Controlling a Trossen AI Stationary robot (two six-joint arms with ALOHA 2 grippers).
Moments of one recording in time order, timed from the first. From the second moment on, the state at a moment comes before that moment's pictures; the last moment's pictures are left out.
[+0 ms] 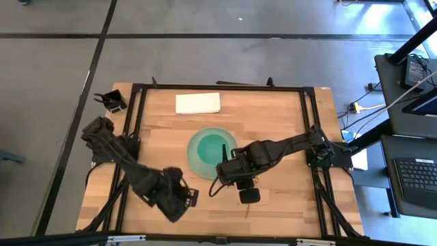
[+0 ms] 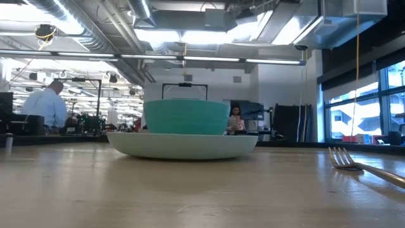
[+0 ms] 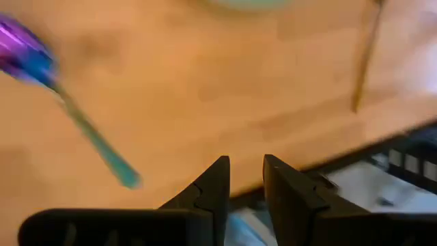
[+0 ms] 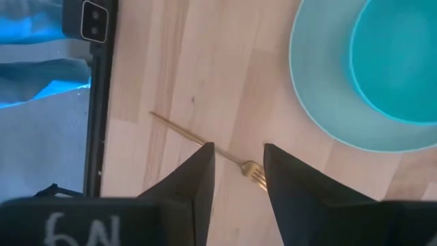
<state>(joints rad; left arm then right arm) -0.70 1.72 1.58 -1.12 -0.27 -2.09 0.36 2.11 2.31 -1.56 -0.08 0.18</state>
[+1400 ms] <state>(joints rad) -0.71 1.72 1.43 -0.93 -0.27 -1.58 0.54 2.11 1.74 -1.29 0.07 1.86</state>
